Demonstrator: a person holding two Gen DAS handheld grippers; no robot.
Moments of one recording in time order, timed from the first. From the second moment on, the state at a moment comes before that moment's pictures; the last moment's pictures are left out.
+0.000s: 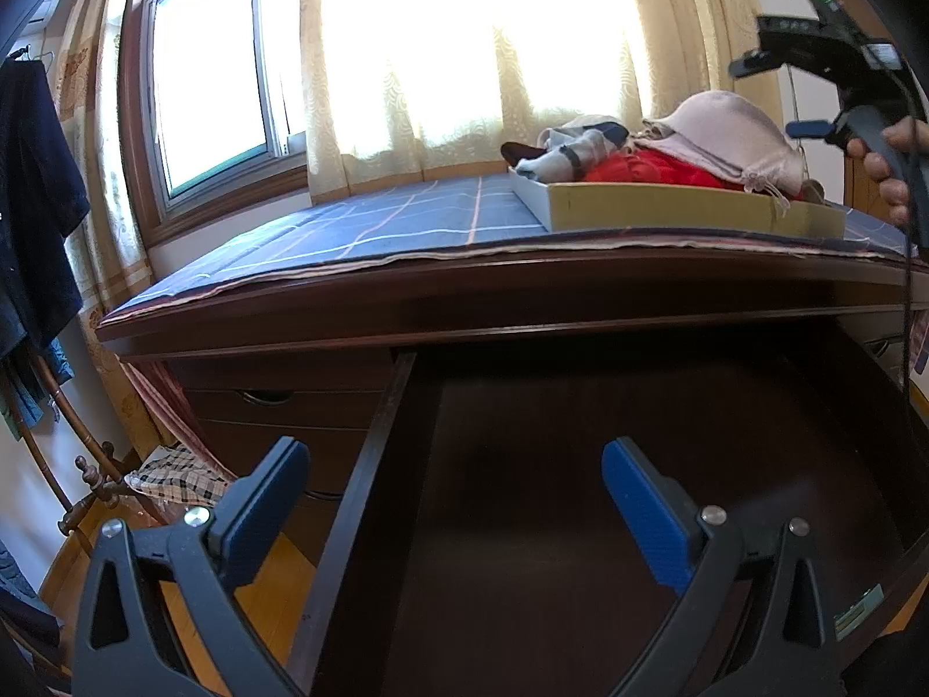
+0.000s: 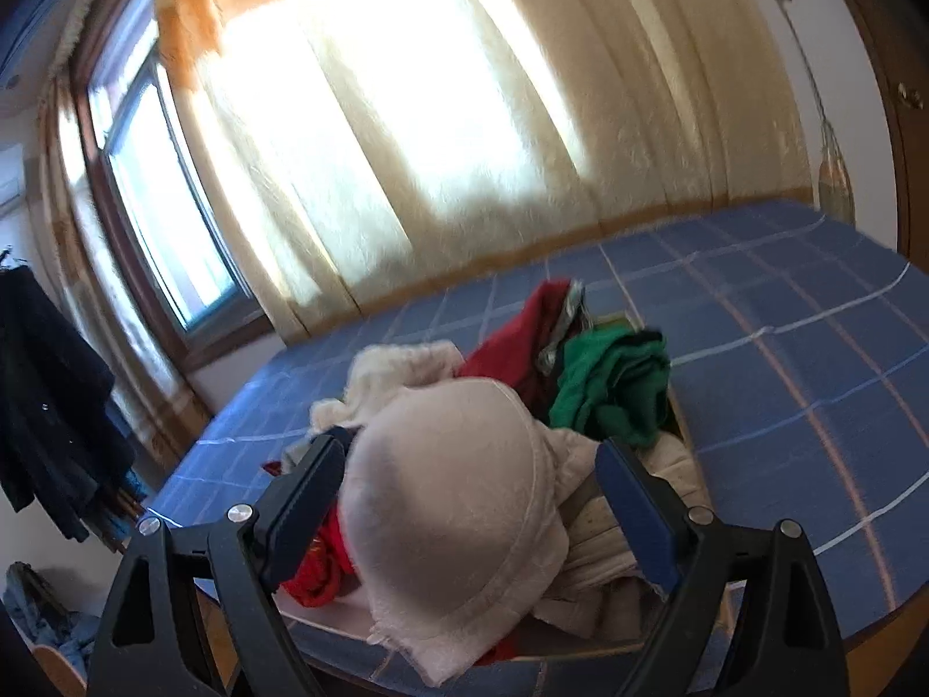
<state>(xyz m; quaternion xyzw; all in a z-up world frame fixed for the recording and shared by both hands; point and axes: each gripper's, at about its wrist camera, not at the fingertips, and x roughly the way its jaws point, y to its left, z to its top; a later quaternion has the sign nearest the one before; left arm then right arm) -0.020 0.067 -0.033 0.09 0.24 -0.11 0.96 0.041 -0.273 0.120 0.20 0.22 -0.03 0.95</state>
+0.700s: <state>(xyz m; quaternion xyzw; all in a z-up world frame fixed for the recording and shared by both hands) -0.021 0.063 -0.033 0.10 0.24 -0.09 0.96 -0.128 -0.213 0.073 0.20 0.23 -0.06 0.95</state>
